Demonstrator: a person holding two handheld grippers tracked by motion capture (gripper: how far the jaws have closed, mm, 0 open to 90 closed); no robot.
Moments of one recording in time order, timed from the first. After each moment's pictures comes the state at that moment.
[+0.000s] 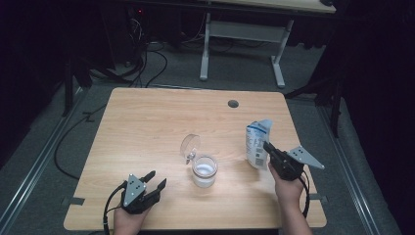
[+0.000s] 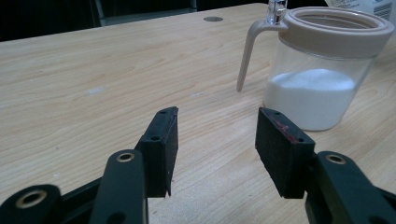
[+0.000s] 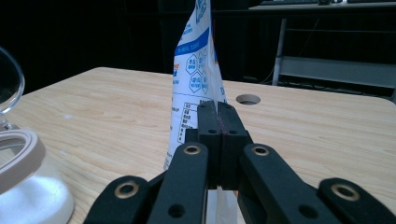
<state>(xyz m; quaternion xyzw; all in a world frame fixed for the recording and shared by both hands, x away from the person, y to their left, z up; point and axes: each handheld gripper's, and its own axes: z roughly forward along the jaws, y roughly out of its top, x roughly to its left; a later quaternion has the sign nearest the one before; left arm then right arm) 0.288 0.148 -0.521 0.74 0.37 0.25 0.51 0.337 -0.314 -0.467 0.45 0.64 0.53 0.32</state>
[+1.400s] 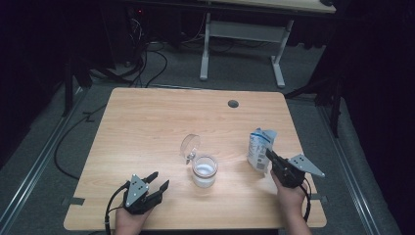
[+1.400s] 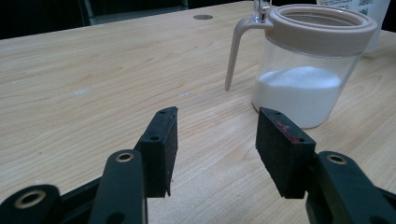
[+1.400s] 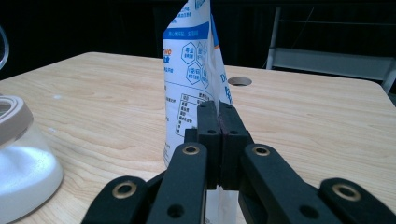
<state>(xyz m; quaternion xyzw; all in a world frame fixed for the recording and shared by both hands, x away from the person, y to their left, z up) 0.288 0.143 -0.521 0.74 0.36 0.24 0.51 0.323 -0.322 -0.487 0.46 0.65 0.51 0.33</state>
